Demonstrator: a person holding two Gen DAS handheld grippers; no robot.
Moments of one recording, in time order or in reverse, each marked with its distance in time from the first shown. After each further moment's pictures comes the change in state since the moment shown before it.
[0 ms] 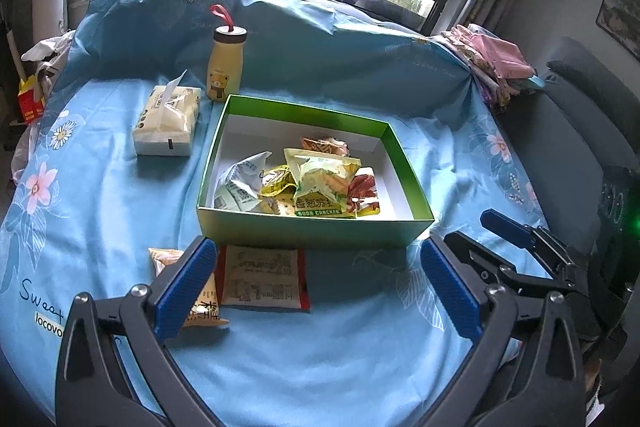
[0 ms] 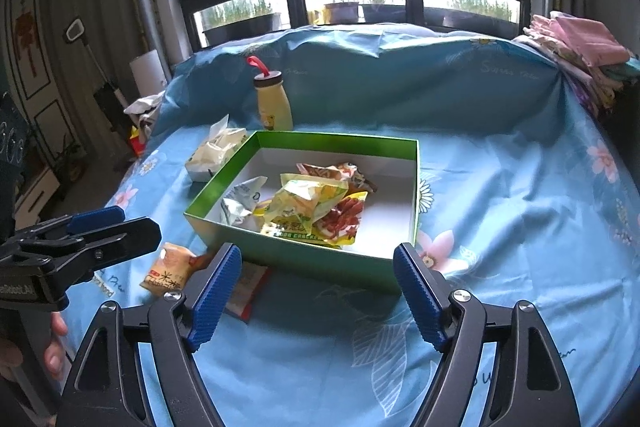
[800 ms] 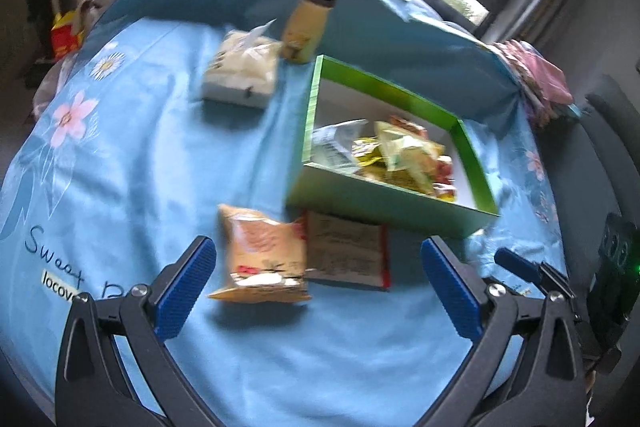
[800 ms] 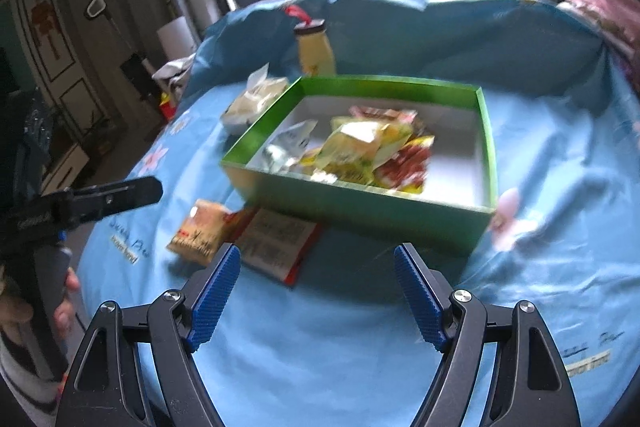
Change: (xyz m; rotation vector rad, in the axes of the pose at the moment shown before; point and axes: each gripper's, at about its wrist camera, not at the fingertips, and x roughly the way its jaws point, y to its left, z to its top) left arm 0.005 0.087 -0.027 -0.181 0.065 0.070; right arm 0.043 0.032 -0.035 -0.001 0.151 0.161
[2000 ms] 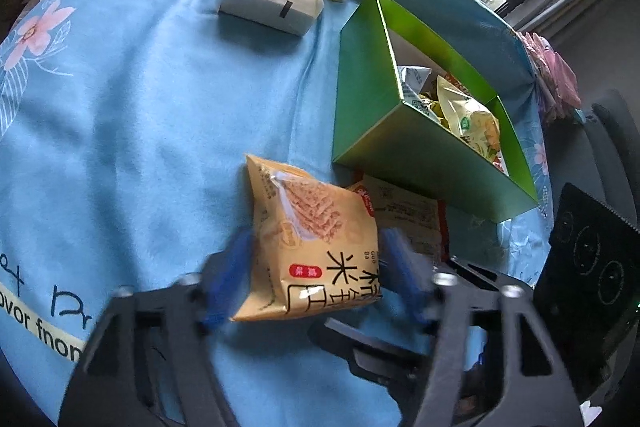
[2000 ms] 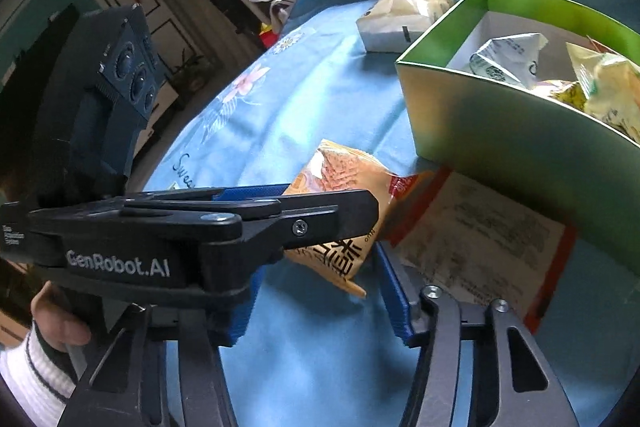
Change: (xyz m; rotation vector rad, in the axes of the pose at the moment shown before) left arm 0.067 0.058 -0.015 -0.091 0.154 -0.082; right arm 0.139 0.089 -0.003 -0.157 0.183 0.342
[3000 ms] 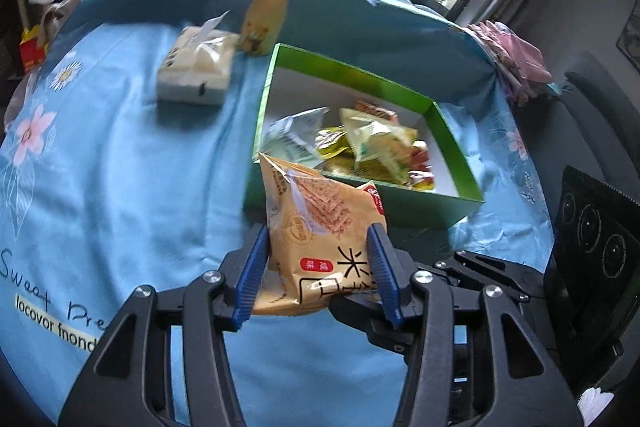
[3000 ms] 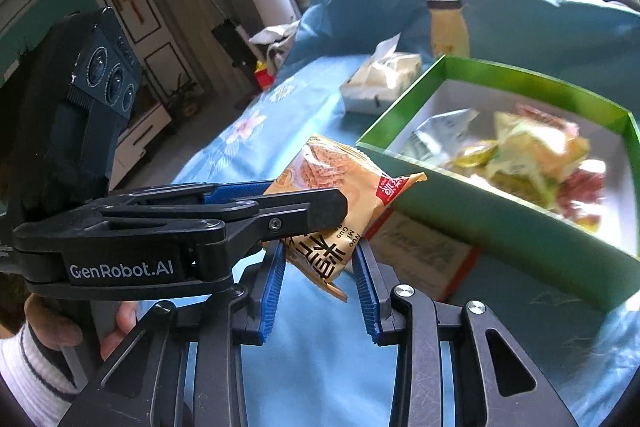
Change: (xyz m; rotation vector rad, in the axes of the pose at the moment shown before) left arm -0.039 -0.090 0.002 0.188 -0.124 -0.002; right arm -0.088 -0.003 0.001 -0.026 -0.151 -0.068
